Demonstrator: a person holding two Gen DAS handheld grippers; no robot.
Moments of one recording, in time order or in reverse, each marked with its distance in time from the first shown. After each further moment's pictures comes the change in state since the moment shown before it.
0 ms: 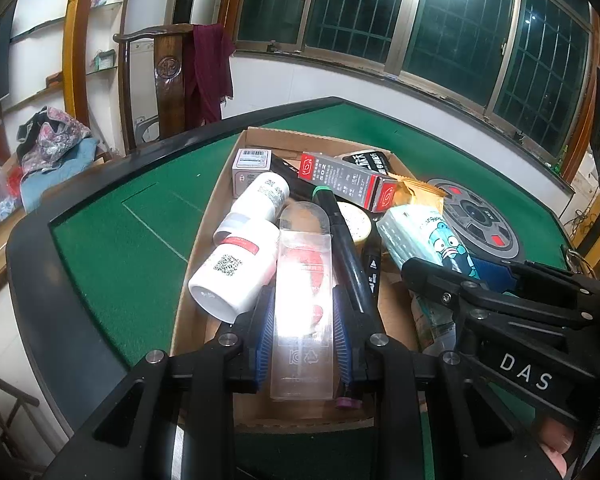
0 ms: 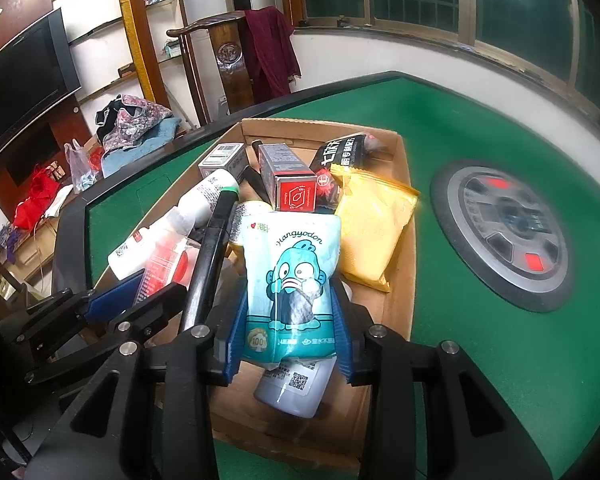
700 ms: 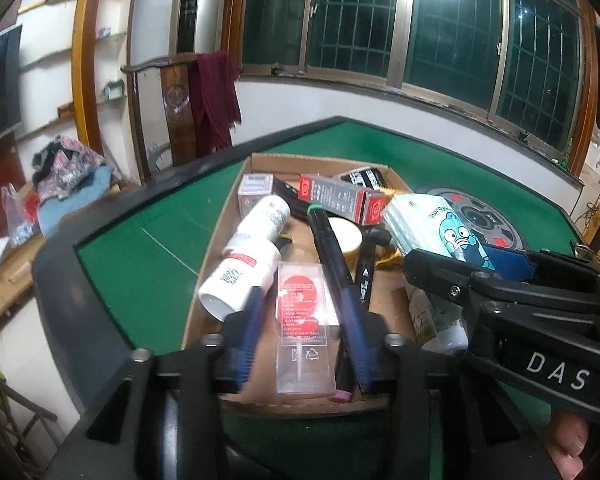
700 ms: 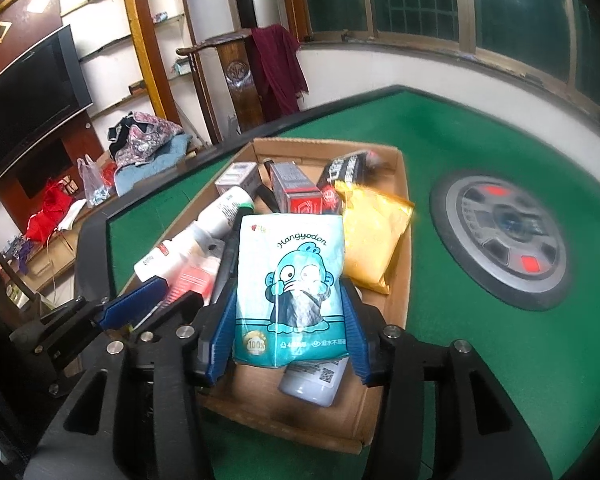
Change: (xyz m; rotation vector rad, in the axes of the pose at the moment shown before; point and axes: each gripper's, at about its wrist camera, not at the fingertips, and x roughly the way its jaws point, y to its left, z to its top) left arm -0.021 -0.016 -0.004 0.060 -0.093 0.083; right arm -0.028 0.001 -0.002 0.009 -0.072 0.048
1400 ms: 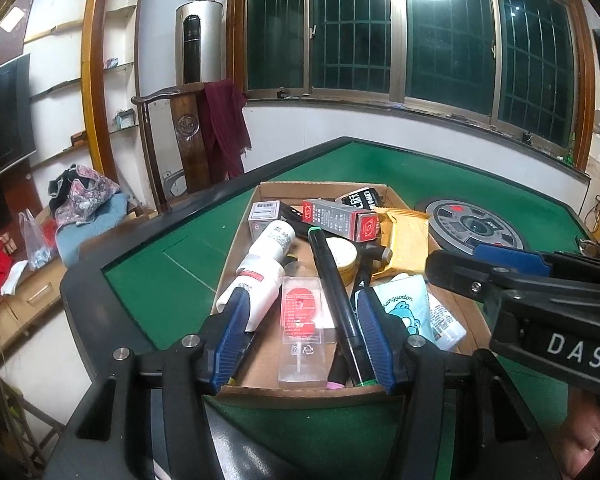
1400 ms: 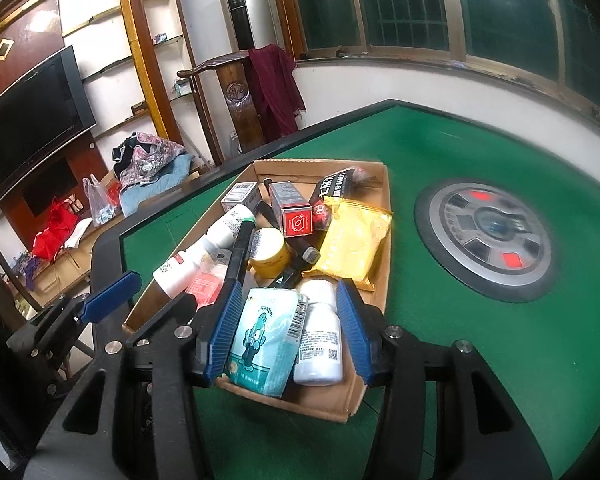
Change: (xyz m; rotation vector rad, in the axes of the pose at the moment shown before) left arm -0.020 -0.009 -0.001 0.048 -0.071 0.061; right arm -0.026 -0.011 -0.005 0.041 -0.056 0.011
